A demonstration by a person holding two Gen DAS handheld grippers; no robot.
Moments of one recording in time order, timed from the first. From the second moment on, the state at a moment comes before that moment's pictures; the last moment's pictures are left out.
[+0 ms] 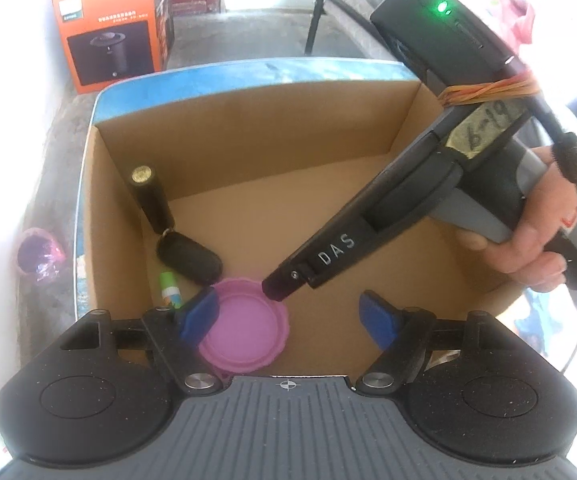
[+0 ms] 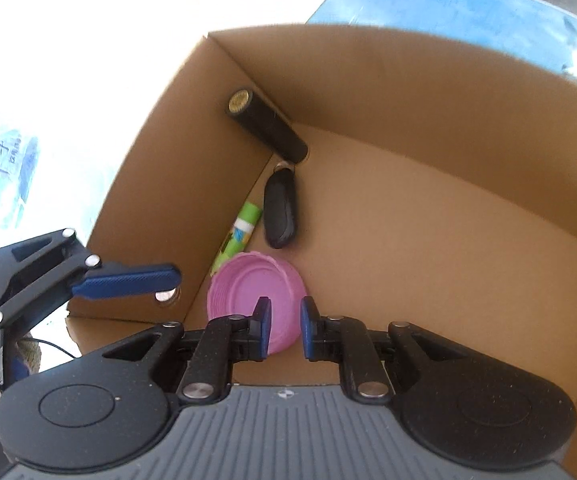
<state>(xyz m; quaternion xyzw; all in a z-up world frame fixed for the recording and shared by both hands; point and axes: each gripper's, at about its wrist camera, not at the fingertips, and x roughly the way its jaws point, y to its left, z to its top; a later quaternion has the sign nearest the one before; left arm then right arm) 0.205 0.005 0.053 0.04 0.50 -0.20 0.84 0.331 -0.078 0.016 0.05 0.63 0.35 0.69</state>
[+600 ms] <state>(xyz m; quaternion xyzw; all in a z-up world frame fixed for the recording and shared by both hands) 0.118 0.039 0.096 0.00 0.36 -0.21 0.91 0.251 -0.157 0.107 0.13 0.51 0.35 0.78</state>
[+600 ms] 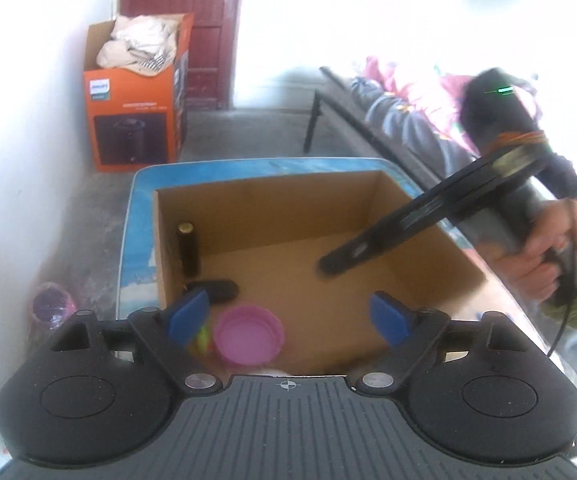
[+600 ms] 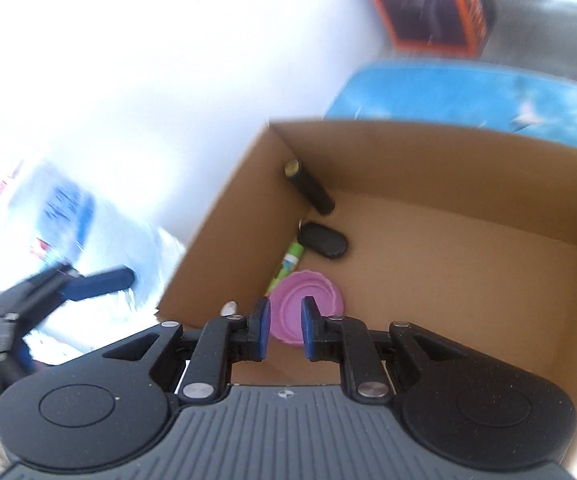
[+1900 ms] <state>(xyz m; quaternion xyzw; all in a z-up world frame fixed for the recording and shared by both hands) 0.034 -0.100 -0.029 0.17 0.38 -0.29 0.86 0.059 -0.206 -0.004 0.12 0.45 0.20 0.86</state>
